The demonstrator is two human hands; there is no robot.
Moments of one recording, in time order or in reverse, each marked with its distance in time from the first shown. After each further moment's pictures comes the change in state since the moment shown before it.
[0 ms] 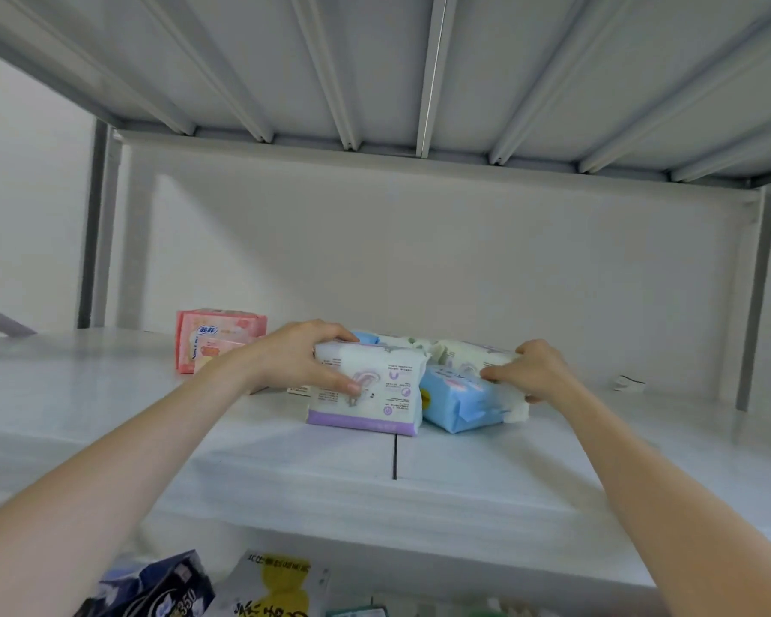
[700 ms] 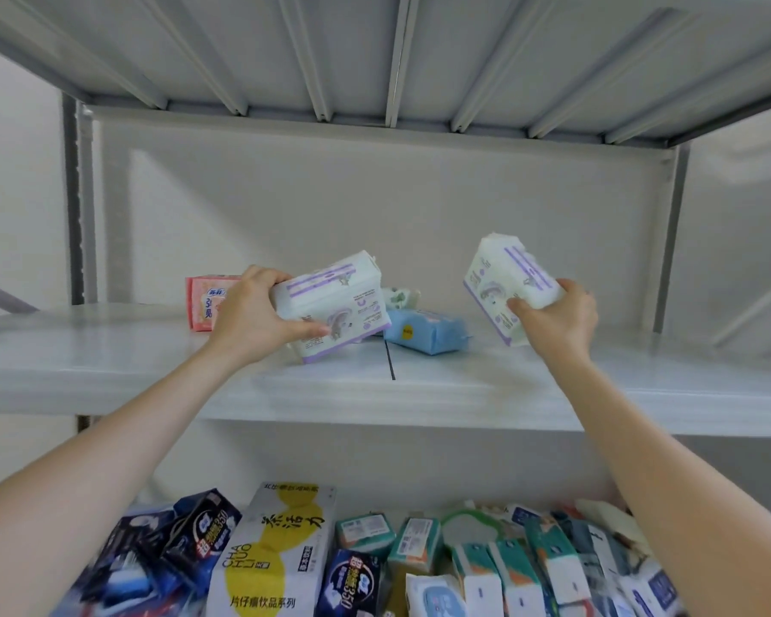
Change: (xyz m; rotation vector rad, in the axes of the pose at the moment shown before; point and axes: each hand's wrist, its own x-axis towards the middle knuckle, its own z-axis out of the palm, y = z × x) left_hand -0.087 0.006 -0.003 0.001 0.588 0.030; right_hand -0.139 0.009 -0.043 0.400 0.591 0.014
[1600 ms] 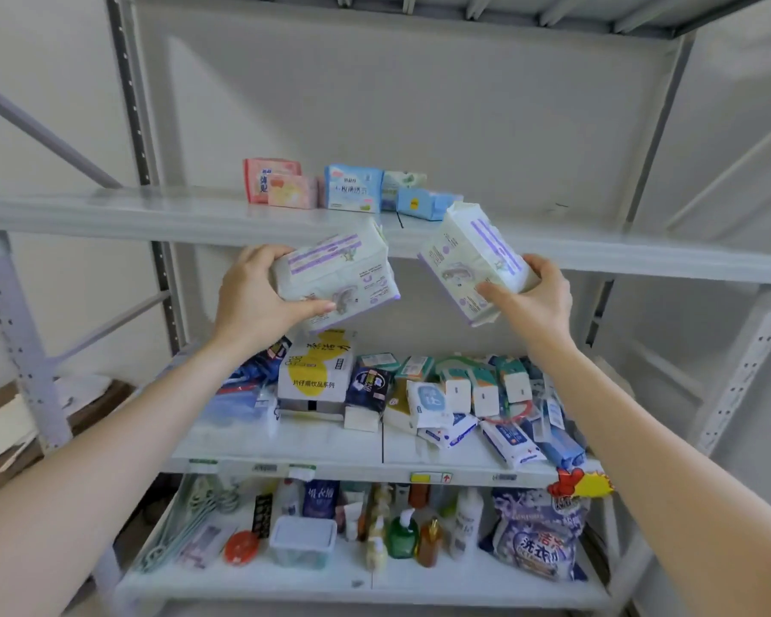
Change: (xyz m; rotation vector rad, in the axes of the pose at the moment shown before) left_hand -0.242 0.080 -0.131 -0.007 -0.042 -0.104; right_hand -0.231 -0.023 -0.165 0.133 -0.323 0.072
